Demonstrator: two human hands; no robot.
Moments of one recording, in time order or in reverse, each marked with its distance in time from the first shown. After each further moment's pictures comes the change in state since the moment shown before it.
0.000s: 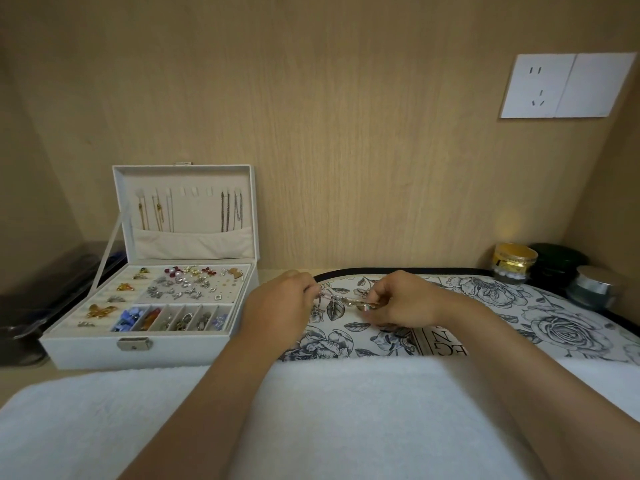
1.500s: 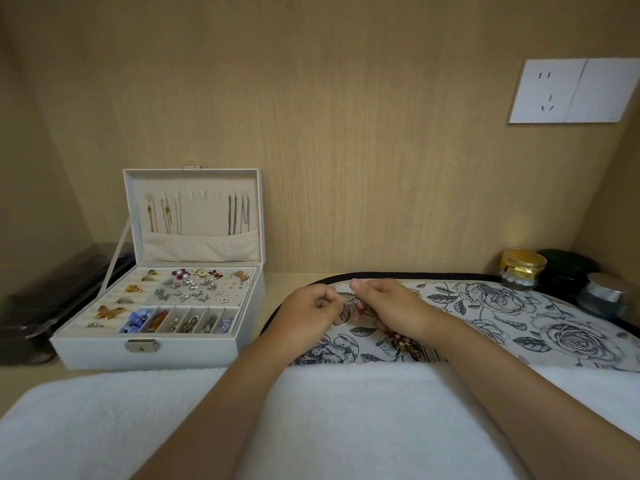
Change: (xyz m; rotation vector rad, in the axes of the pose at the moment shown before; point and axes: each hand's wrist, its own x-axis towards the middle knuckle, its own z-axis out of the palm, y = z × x) left_hand -0.004 0.021 0.007 -0.739 -0.231 -0.268; right_hand 0.005 -0.019 0.027 0.262 0.129 -0.025
